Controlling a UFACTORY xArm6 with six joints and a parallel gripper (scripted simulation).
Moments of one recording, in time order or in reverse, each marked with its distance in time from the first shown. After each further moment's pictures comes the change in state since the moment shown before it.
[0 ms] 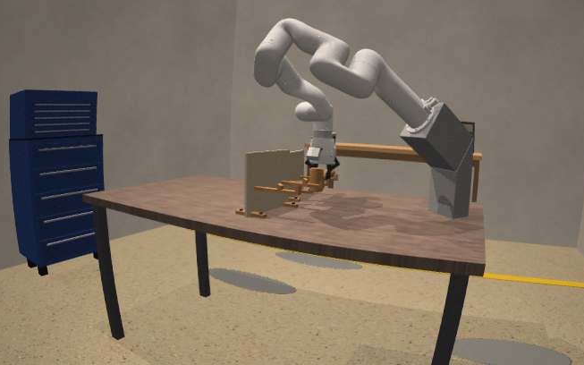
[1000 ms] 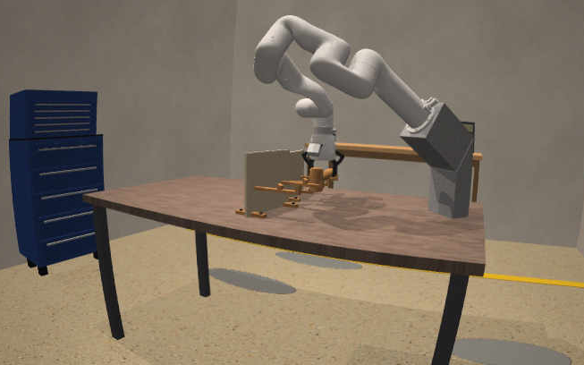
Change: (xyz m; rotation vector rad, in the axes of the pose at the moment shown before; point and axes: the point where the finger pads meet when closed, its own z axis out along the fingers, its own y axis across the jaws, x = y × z) arm 0.004 -0.003 -0.014 0.006 0.003 0.002
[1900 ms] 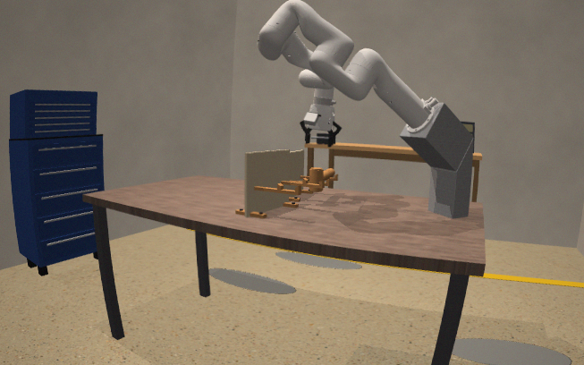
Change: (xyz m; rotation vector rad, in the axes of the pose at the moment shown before) arm -0.026 0.024 -0.118 -0.111 -0.047 0.044
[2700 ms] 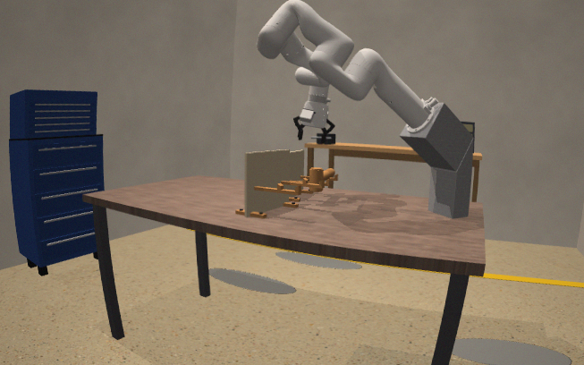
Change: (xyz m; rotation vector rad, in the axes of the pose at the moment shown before) arm -0.006 0.033 -0.008 -0.046 0.007 -0.086
